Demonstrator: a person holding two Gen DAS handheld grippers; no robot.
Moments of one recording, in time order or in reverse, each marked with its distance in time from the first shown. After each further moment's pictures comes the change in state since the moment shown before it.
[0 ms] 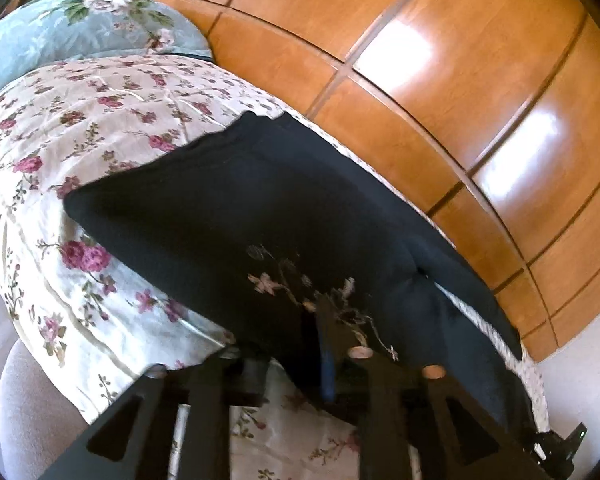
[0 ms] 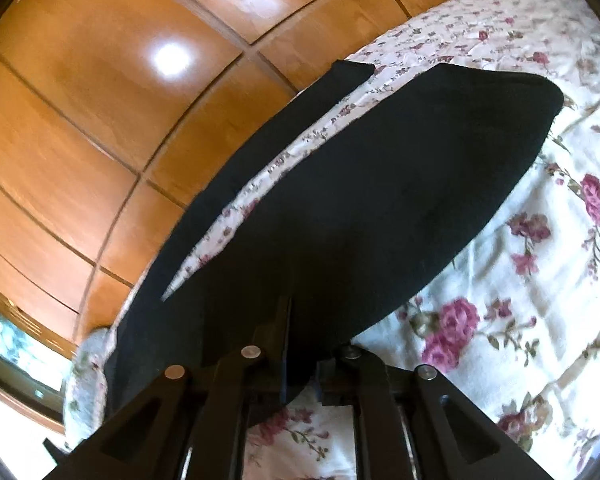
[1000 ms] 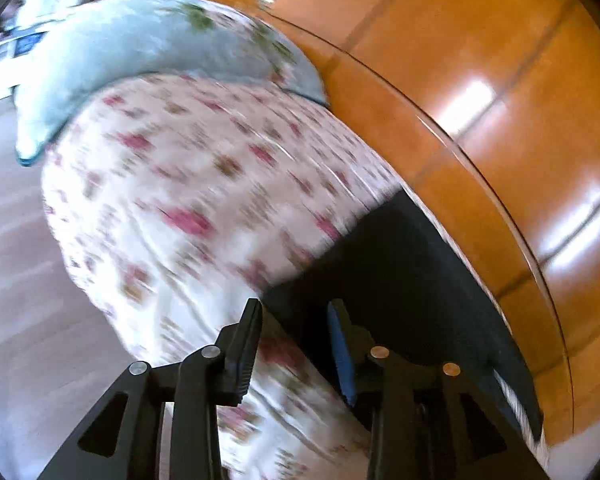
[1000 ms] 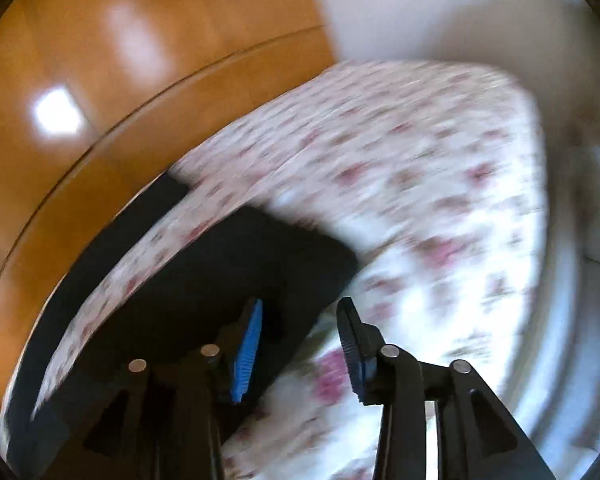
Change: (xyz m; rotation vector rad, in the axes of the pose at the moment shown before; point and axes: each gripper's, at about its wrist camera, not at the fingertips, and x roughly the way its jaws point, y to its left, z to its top) left arm -0.061 0.089 0.034 -0.225 -0.146 0.241; right arm -0.076 -0.050 0.055 0.095 -0.345 -0.557
